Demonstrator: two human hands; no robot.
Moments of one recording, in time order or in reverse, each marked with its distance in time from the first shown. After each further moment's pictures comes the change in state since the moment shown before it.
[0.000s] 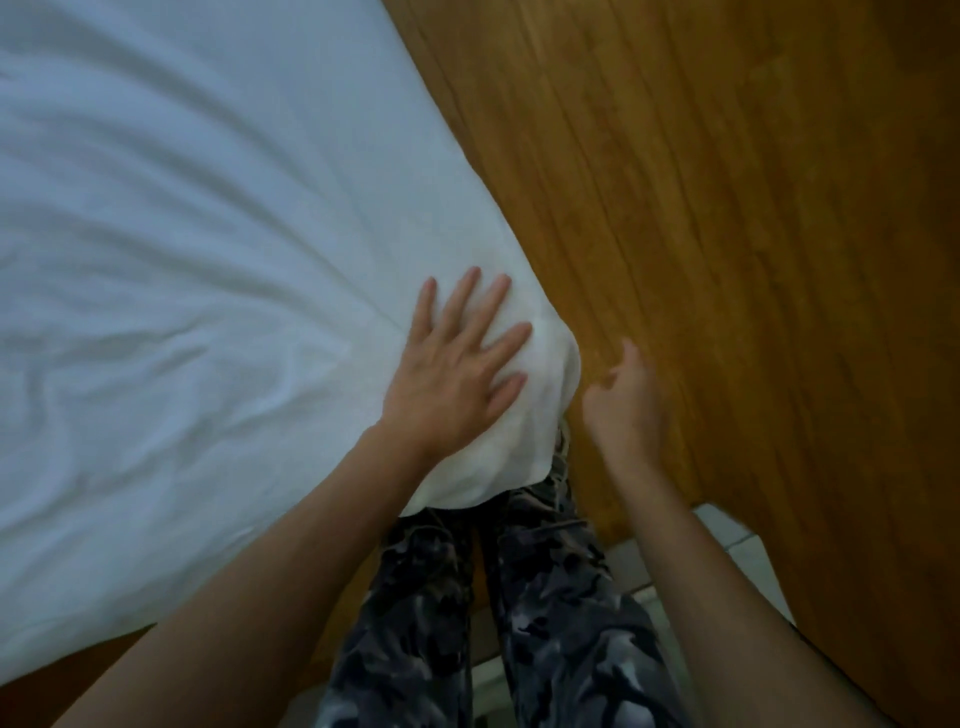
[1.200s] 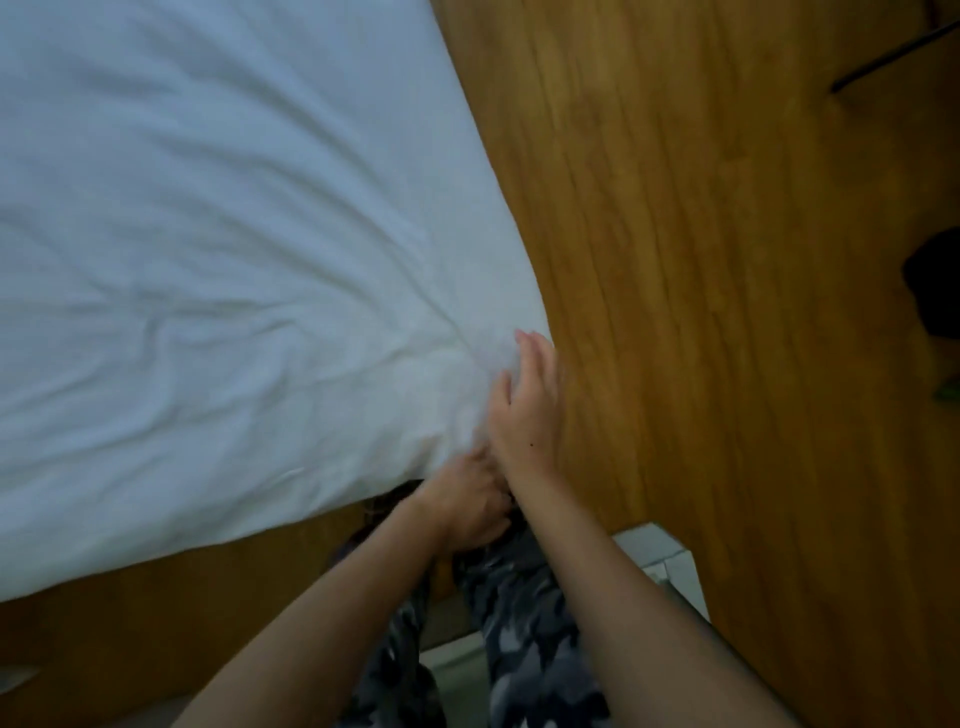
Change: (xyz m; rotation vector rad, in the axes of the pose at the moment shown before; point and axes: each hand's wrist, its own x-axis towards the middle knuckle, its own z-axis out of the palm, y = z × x) left_hand -0.099 0.059 0.011 -0.261 -0.468 0.356; right_hand -0.090 -0.052 0.031 0.038 0.173 -0.593
